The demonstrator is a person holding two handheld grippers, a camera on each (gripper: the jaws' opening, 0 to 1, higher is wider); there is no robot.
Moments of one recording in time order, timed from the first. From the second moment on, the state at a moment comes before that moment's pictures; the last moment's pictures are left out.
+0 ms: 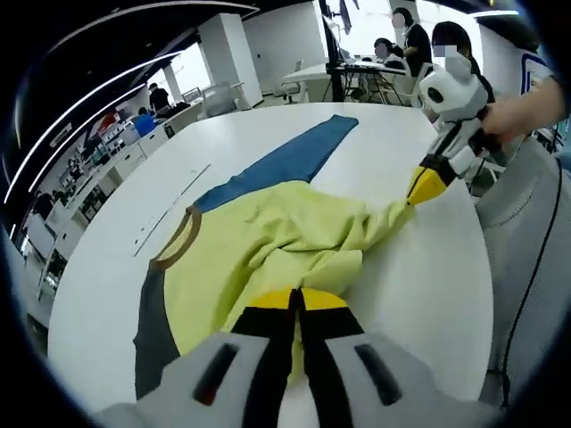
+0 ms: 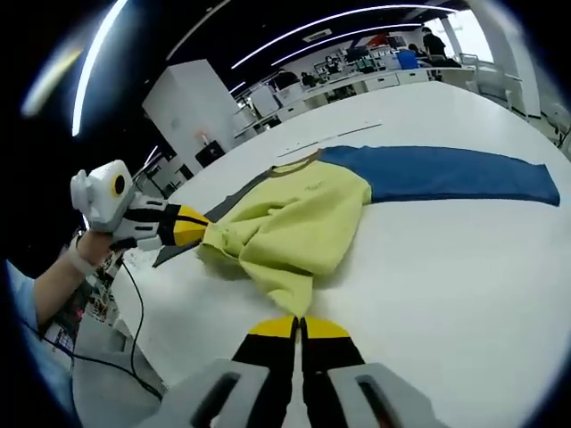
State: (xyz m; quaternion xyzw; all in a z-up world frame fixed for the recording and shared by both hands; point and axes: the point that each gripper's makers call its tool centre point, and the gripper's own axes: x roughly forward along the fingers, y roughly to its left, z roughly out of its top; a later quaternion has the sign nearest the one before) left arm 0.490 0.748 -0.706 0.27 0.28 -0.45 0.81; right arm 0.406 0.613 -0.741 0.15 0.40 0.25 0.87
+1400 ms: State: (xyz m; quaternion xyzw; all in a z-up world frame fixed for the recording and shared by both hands) left arm 0.500 0.752 -0.726 0.23 0.27 -0.44 0.83; right arm 0.407 0.613 -0.750 0.17 0.41 0.24 0.86
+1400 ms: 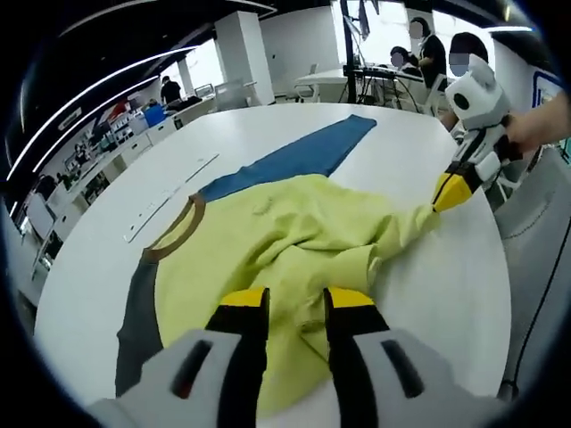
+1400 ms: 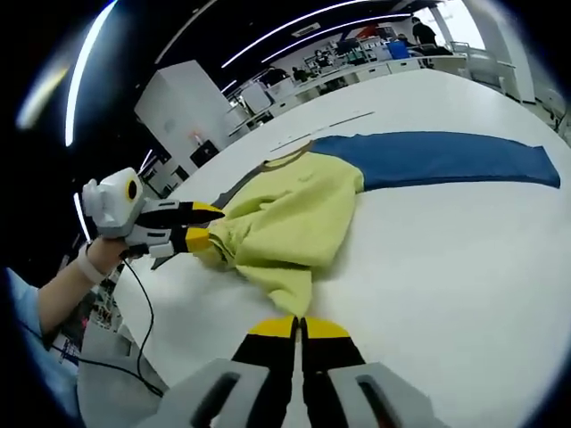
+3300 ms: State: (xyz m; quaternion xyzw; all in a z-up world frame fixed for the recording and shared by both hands) left arm 0.414 0.767 -0.750 0.07 0.34 -0.42 0.84; right arm 0.402 0.616 -0.753 0.18 0.42 0.24 0.86
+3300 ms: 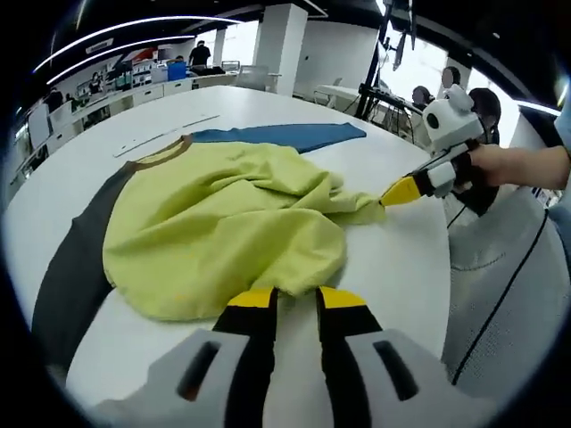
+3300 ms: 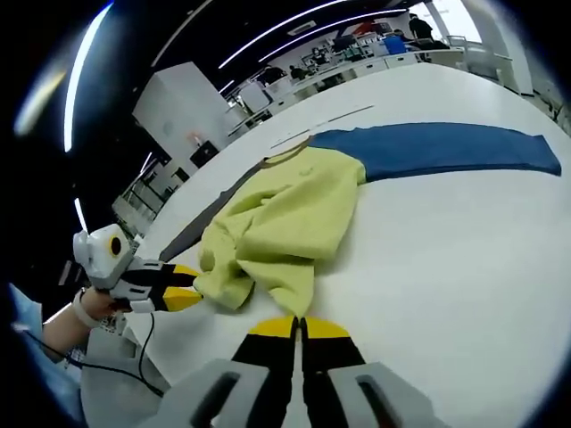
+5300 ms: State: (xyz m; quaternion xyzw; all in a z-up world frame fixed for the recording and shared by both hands) left arm 0.390 0.805 -0.718 -0.03 0.34 -0.37 0.87; right arm 0.394 0.590 -0.728 0.16 0.40 0.24 0.87
